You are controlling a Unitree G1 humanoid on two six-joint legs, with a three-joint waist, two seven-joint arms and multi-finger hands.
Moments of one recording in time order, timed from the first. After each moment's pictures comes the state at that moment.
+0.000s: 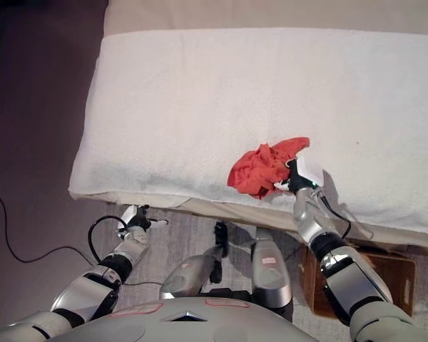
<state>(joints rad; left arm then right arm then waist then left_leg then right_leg) -0.26 0.22 -0.34 1.05 0.10 0.26 0.40 -0.34 -0.44 0.52 0.83 -0.30 0.15 -0.40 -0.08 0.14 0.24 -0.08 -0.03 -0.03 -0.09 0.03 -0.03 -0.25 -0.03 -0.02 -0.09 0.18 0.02</state>
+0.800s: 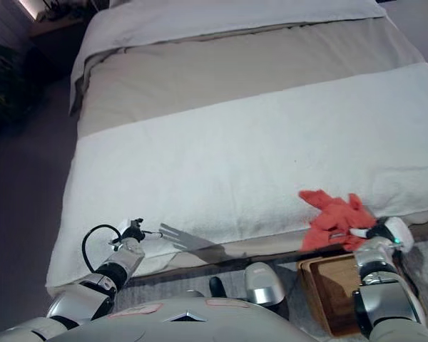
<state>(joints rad) -0.23 0.24 -0.33 1.07 0.10 0.28 0.37 -0.23 -0.64 0.11 1.24 -0.11 0.21 -0.37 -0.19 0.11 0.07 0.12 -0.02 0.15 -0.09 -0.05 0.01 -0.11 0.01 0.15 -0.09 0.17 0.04</state>
